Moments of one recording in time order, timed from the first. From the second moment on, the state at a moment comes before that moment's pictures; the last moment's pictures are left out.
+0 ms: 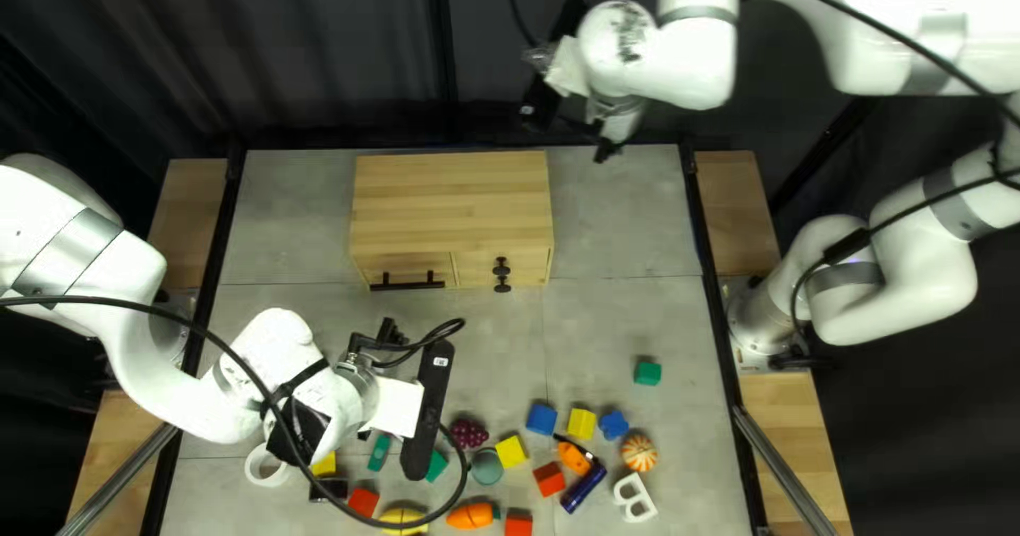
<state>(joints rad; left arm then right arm) -0.24 0.12 -0.22 0.99 0.60 1.05 -0.54 -0.10 -0.55 -0.30 0.79 -0.56 1.40 0.33</state>
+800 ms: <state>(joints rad) -0.23 0.13 -0.21 0.99 0.60 1.05 -0.55 -0.20 -0.64 -0.49 0.69 -0.63 1.22 0.26</state>
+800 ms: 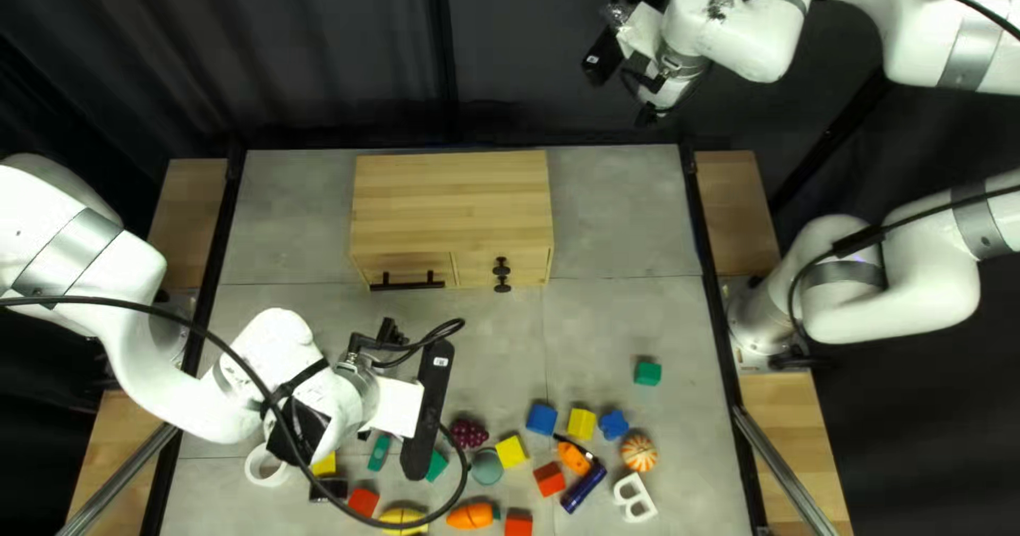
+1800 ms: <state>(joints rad) -0.19 0.23 -0.12 0.99 0.73 0.98 -0.77 -0.20 -0.64 -0.49 0.69 -0.63 1.22 0.26</state>
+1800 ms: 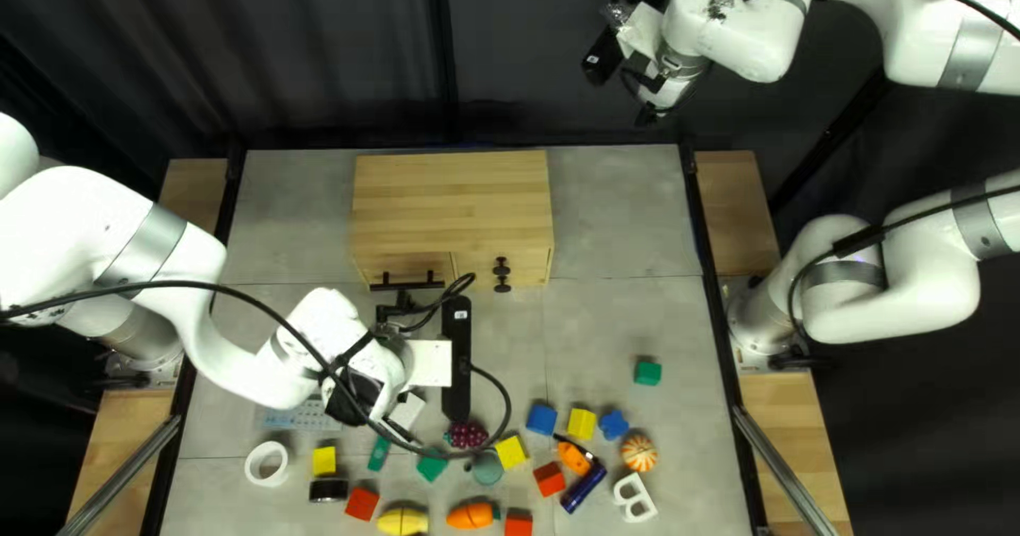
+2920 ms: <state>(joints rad) -0.15 0.24 -0.08 0.97 0.71 0.92 -0.87 -0.20 -0.64 -0.49 0.69 -0.63 1.22 0.26</state>
